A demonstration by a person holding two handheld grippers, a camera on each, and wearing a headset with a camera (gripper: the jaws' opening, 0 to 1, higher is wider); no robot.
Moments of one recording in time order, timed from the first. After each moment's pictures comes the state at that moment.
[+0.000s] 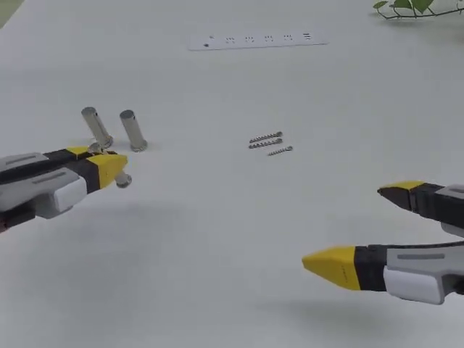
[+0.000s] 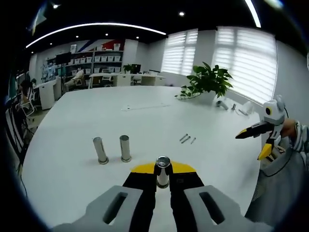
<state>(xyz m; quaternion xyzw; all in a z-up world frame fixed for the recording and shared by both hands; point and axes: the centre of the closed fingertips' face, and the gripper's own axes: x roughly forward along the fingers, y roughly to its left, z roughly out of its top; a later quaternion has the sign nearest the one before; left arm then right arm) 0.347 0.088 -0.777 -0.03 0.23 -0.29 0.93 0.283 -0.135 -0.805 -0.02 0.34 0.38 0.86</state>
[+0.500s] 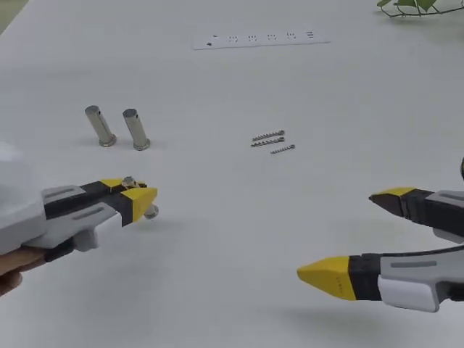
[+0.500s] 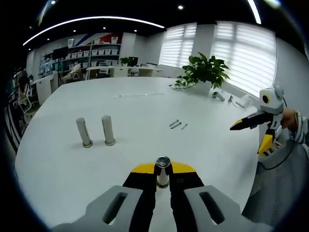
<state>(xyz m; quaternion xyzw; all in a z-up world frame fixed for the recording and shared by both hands) 0.329 0.064 -0.812 -0.02 0.27 -0.30 0.92 0.274 -0.126 -0.812 -0.02 0.36 0.40 0.84</state>
